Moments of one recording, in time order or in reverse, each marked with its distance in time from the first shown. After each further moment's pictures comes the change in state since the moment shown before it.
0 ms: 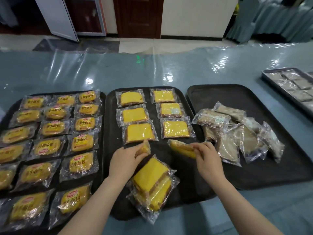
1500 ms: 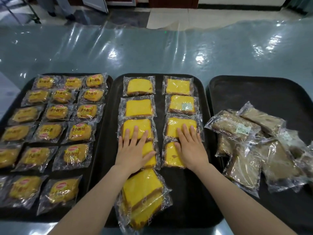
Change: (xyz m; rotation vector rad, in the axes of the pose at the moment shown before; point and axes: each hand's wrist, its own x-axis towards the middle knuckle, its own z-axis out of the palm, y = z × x) left_hand 0.049 -0.004 0.068 0.401 -0.357 -0.227; right_hand 0.105 0.035 0.075 -0.465 -0.511 -0.280
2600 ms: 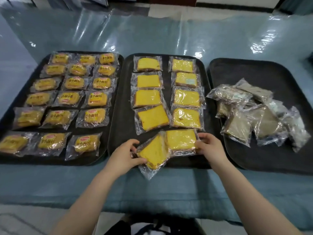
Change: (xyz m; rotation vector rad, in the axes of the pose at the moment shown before) left_hand -0.157 -0.041 0.022 -0.723 -0.048 -0.093; right_hand -0.143 -0.016 0.012 1.153 0.148 0.558
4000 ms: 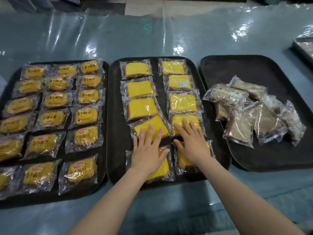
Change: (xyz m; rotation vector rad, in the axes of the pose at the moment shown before) left_hand 0.072 0.043 0.034 0.616 0.047 0.312; right_hand 0.039 -0.018 0.060 -1.083 -0.031 -0.483
